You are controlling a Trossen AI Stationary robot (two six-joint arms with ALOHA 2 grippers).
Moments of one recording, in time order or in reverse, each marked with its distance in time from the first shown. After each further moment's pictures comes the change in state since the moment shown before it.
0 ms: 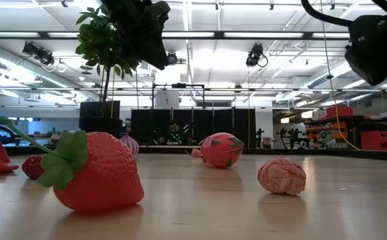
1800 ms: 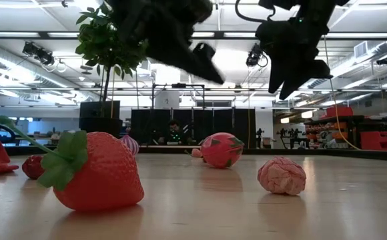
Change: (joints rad) left arm -0.222 0.351 0.002 0.394 0.501 0.780; right arm -0.612 -0.306 0.000 -0.051 0.489 -0.579
